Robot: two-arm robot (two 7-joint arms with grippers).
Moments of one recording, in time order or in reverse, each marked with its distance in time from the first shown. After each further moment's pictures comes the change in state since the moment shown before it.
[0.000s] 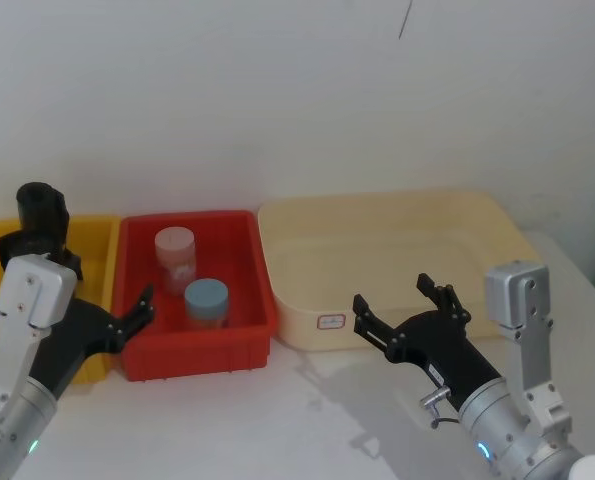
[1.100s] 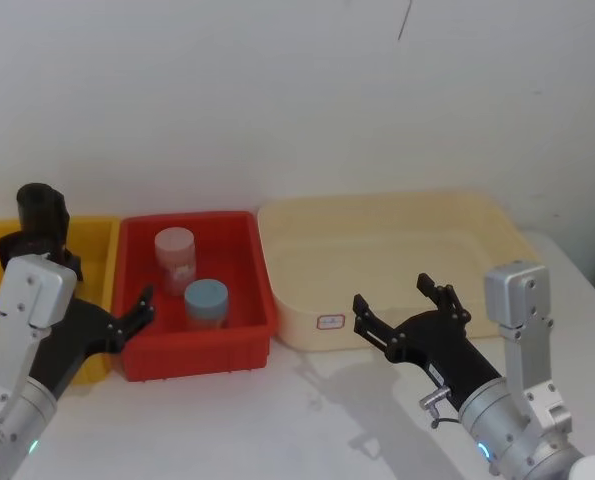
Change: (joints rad) left arm 0.000 0.000 0.000 0.000 0.000 0.000 0.000; right arm 0.000 0.000 0.000 0.000 0.000 0.000 0.000
